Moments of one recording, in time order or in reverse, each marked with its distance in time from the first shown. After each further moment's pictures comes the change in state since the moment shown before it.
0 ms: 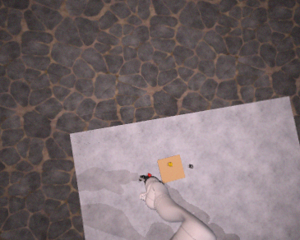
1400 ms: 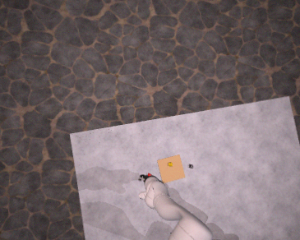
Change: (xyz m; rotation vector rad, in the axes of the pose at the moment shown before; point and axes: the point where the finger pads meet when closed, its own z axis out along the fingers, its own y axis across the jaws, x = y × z) arm 0.000 0.002 0.010 -0.007 0.000 0.000
